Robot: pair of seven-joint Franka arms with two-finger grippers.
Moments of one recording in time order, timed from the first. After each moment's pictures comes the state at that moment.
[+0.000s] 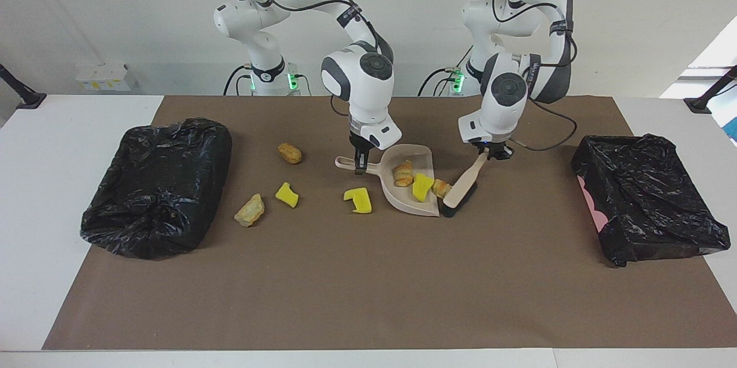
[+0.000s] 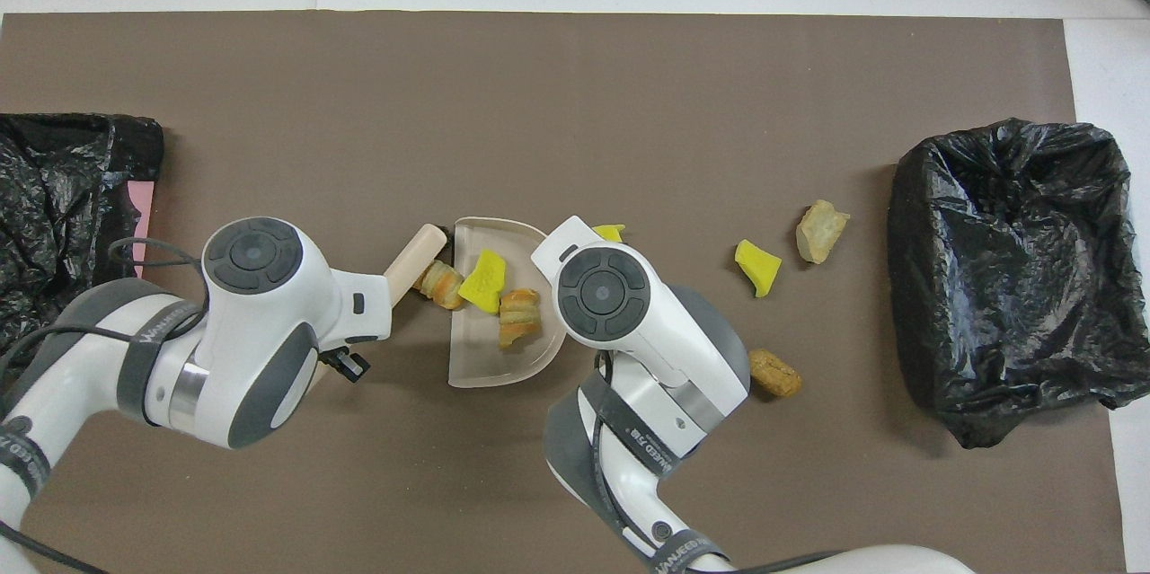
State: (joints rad) left arm -0.40 0.02 0.01 -2.24 0.08 2.01 0.29; right arm 0.58 0.30 0.04 -1.88 -0.16 2.14 -0.81
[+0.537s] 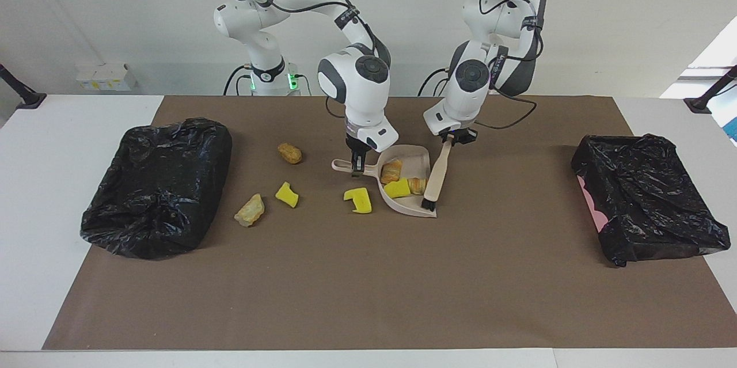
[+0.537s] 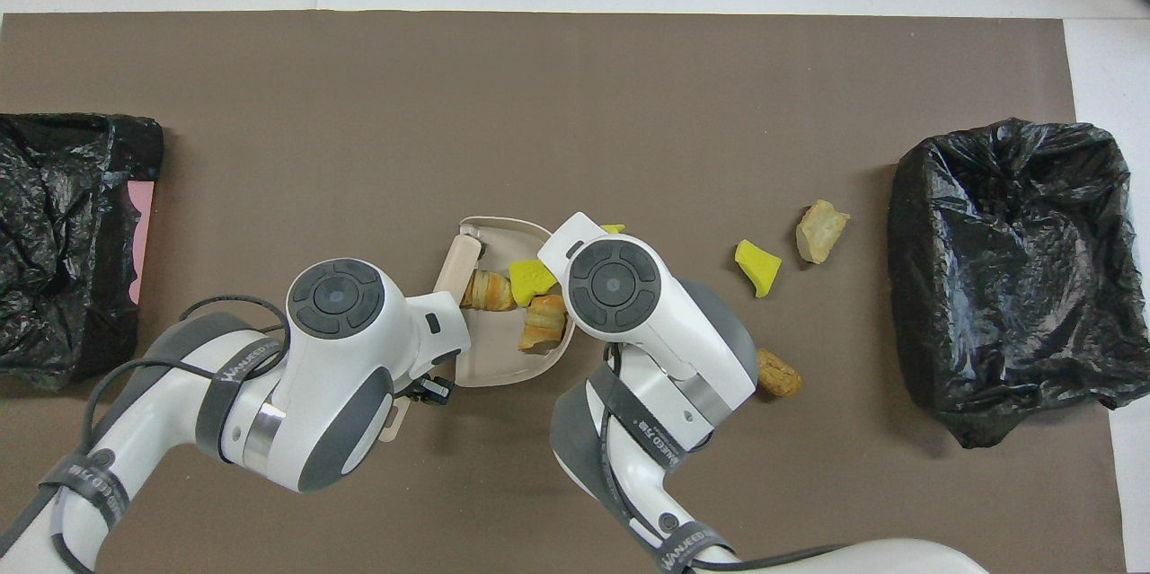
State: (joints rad) left arm -0.53 0.01 0.01 -2.25 -0.05 2.01 -0.09; right arm 0.57 0.30 0.03 -1.88 -0.16 2.15 -0.88
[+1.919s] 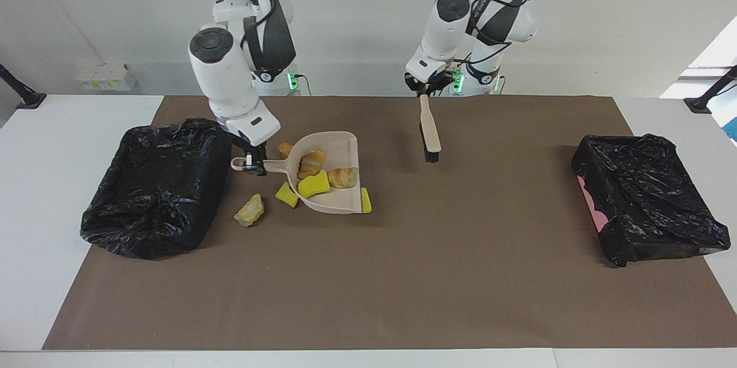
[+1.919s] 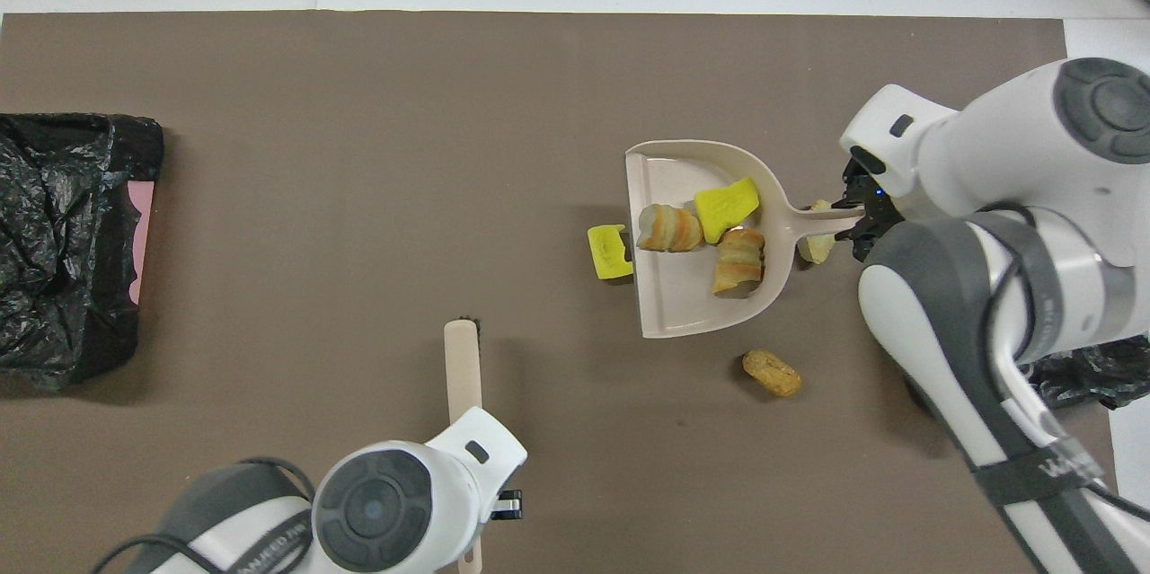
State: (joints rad) left arm -0.84 -0.31 0.01 -2.43 -0.18 1.97 -0.74; right arm 0.10 0.11 0.02 -1.80 0.00 1.93 -1.48
